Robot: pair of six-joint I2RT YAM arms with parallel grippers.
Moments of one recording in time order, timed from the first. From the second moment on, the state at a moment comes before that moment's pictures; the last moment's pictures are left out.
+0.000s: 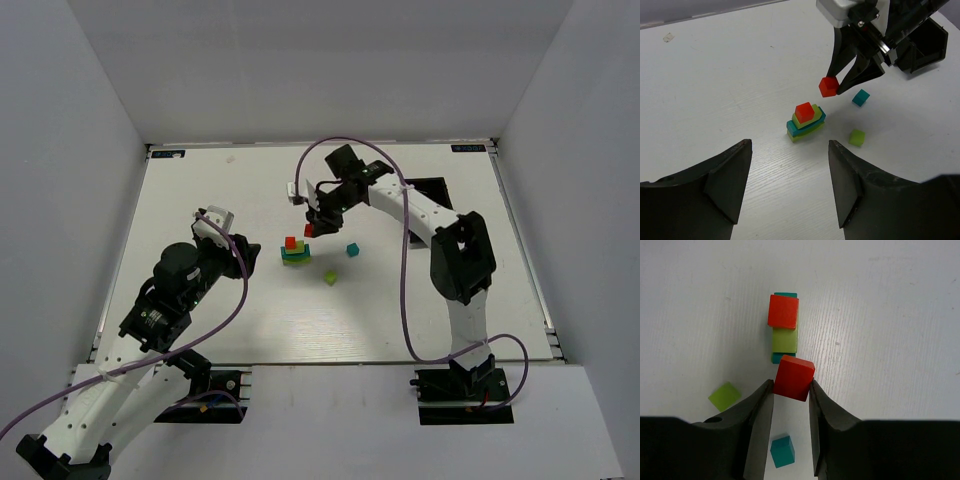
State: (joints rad) left arm -0.53 0.60 0.71 -0.32 -0.09 -0.11; right arm 0.64 2.03 1.78 -0.79 -0.70 -0.95
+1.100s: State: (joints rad) left arm -0.53 0.60 0.71 -0.32 -0.09 -0.11; right arm 0.69 2.14 1.86 -0.88 -0.69 -1.03
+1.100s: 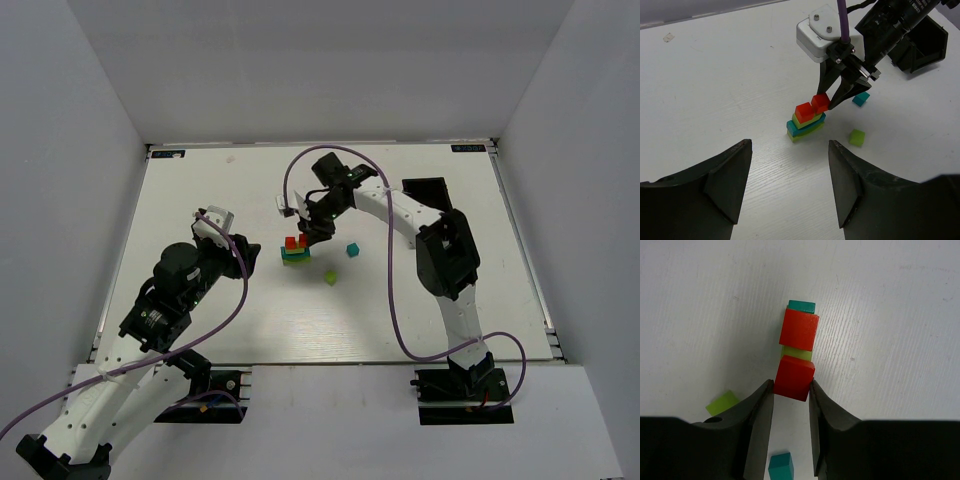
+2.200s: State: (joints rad) left arm -0.53 0.60 0.71 -0.32 -0.09 -0.11; right arm 0.71 2.16 1.89 -0.90 -0.67 -1.06
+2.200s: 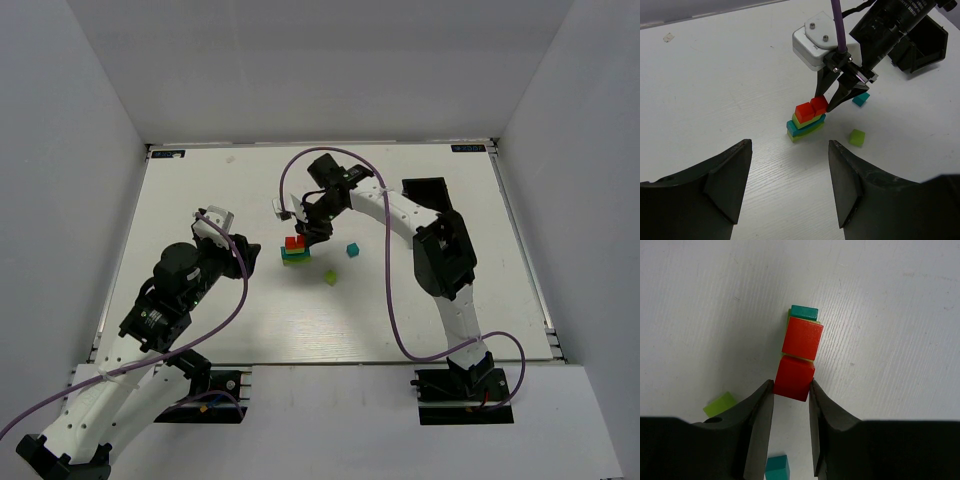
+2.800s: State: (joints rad) left arm -0.53 0.60 0.71 -0.32 -0.09 -0.11; right arm 0.72 2.17 1.90 -0.90 -0.67 -1.08
